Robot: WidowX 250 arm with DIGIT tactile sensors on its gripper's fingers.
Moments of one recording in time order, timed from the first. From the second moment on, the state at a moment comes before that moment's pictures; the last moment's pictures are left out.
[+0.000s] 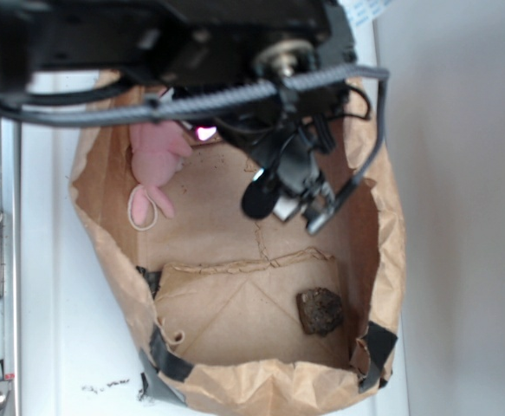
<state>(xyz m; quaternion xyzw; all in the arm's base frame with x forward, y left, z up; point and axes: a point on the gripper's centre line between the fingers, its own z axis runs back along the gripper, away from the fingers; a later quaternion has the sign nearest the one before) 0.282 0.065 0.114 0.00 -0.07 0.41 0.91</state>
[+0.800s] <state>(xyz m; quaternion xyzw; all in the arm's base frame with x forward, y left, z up) 0.269 0.093 0.080 0.02 -0.03 0.48 0.87</state>
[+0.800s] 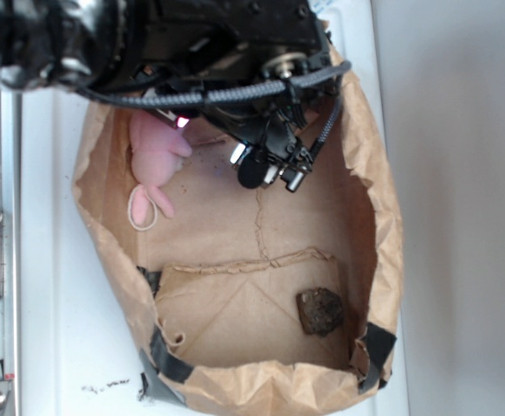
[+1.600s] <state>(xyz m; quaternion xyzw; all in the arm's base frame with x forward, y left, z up) 0.250 0.103 0.058 0.07 -0.02 0.46 0.88</state>
